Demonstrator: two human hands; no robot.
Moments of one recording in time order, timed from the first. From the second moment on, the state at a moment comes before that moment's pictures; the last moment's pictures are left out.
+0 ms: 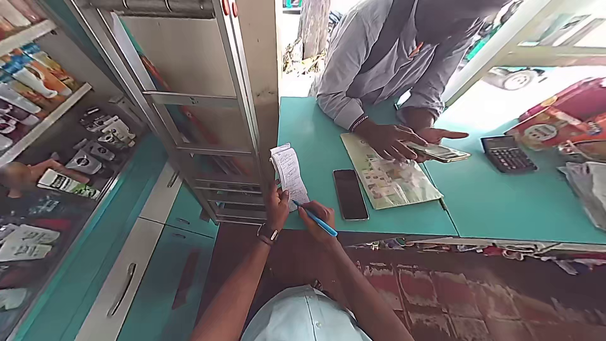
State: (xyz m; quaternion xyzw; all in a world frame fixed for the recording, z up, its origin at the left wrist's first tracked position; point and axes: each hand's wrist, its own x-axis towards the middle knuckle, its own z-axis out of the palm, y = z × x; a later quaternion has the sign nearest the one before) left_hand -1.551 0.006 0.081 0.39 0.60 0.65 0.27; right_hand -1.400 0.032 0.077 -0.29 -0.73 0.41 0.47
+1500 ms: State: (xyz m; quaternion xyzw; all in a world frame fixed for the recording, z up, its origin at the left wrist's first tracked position) left_hand -1.550 0.004 0.079 0.36 0.58 0.66 0.30; right_hand -1.392 0.028 0.074 -0.29 -0.69 0.40 0.53
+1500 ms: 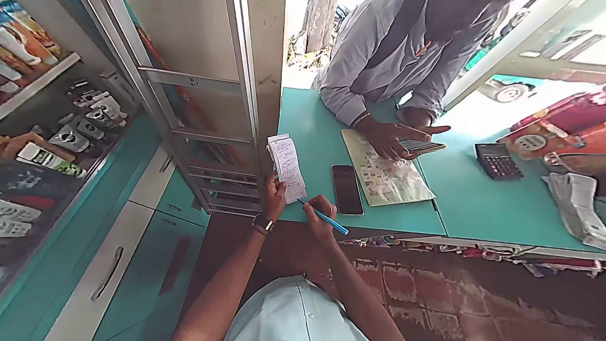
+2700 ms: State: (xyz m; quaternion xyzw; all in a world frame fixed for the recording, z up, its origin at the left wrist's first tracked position) left_hand -1.550 0.003 0.080 0.36 0.57 0.68 0.30; right_hand -1.393 0.025 0.077 -0.30 -0.69 0.41 0.51
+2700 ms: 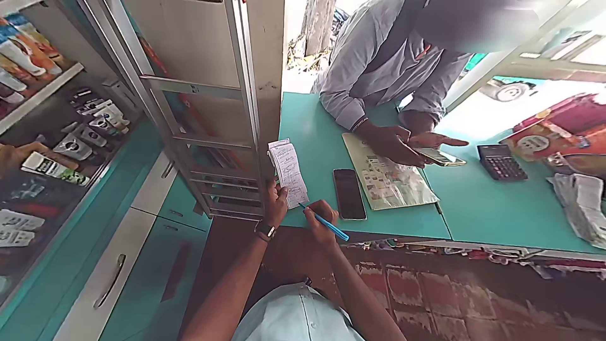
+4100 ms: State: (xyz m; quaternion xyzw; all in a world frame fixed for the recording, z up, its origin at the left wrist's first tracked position) left_hand -1.548 0.006 0.078 0.40 0.67 0.58 0.24; right_hand -1.404 0.025 0.071 -0.34 -0.76 0.30 0.47
